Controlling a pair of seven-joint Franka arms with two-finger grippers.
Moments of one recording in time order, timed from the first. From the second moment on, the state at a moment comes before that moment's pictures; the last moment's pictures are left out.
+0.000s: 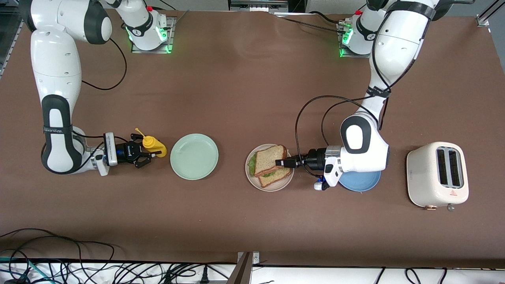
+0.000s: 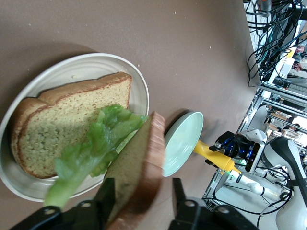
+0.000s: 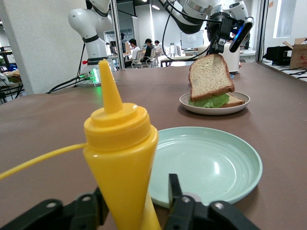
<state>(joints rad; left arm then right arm) -0.32 0.76 0.01 -1.51 -1.24 2.07 0.10 0.07 0.97 -0.31 -1.49 1.26 1.33 -2.49</state>
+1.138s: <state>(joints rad) -0.31 0.77 0.04 -1.51 -1.18 2.13 0.11 0.06 0.97 -0.49 -1.48 1.17 1.31 -2.42</state>
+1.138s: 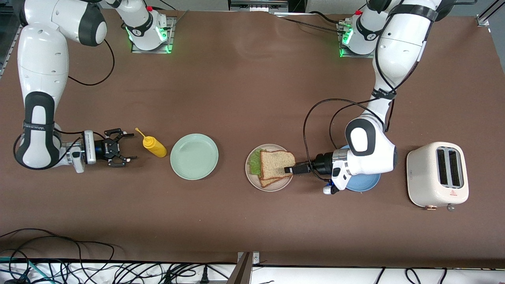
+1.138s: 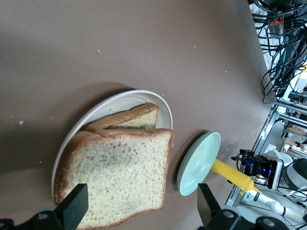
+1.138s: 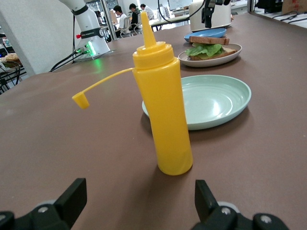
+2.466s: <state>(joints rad) -0.21 0.66 0.09 -1.49 -0.15 1.85 -0.13 0.23 0.82 -0.63 -1.12 0.86 1.27 -1.09</state>
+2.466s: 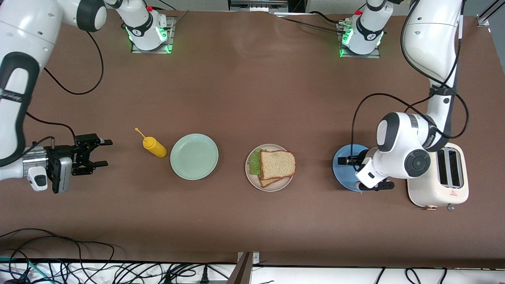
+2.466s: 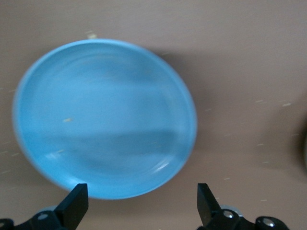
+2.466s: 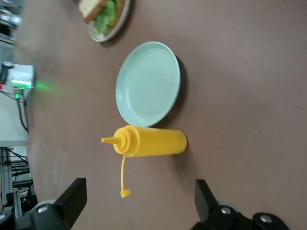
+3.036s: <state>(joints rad) -0.16 0.61 0.09 -1.49 -0.06 1.72 -0.13 0.62 0.67 -0.82 -1.16 0.35 1.25 -0.59</state>
